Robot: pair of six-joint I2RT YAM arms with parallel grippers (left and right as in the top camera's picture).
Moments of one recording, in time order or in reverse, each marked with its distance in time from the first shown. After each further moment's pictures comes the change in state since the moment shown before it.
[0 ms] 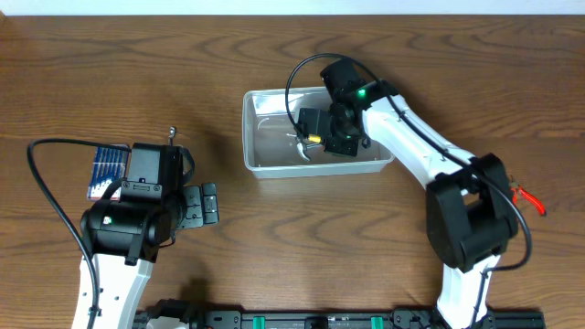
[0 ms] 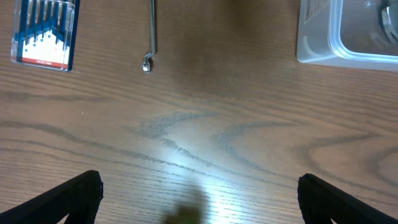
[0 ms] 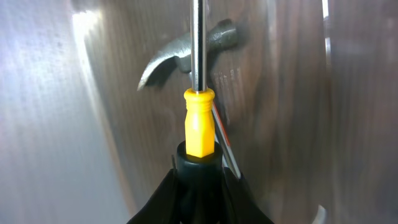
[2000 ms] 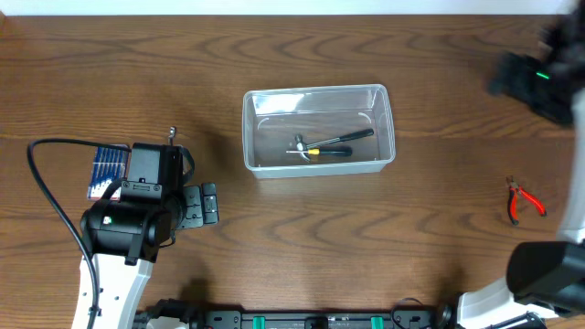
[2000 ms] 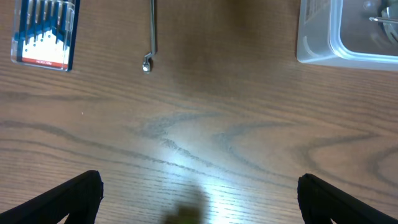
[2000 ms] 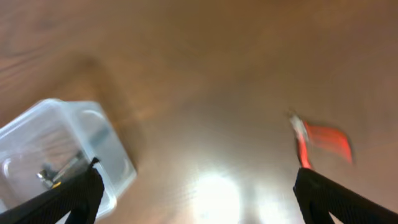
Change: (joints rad) left arm 0.000 0.000 0.000 0.000 0.000 0.000; right arm -0.791 -0.305 0.368 -0.570 0.040 1.203
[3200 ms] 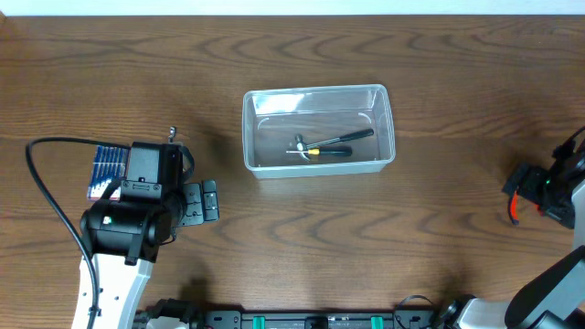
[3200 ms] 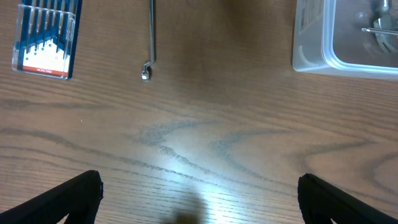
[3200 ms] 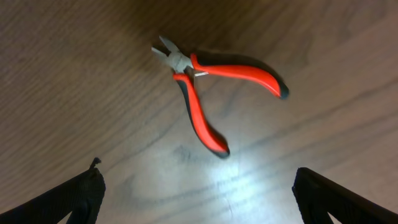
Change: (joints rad) left arm 0.000 0.000 0.001 0.026 0.000 0.000; right arm -0.301 -0.206 -0.893 0.561 0.092 -0.279
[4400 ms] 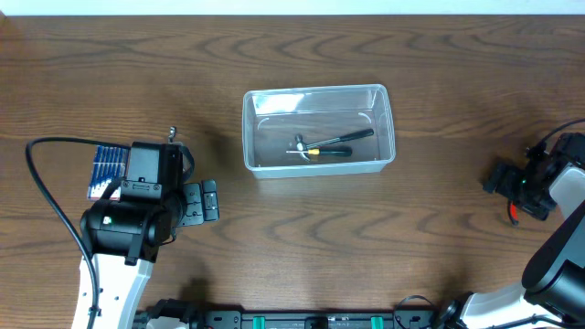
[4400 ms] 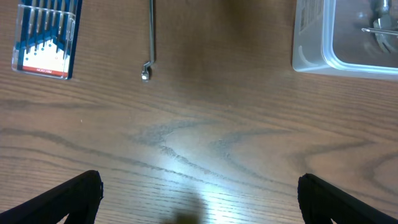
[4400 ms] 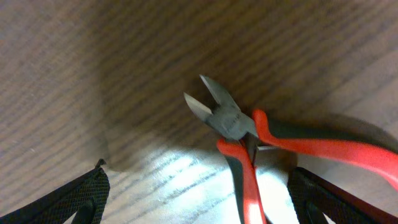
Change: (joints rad) left arm 0.000 0.000 0.000 0.000 0.000 0.000; right arm 0.034 0.205 -0.095 0.303 -0.096 -0.006
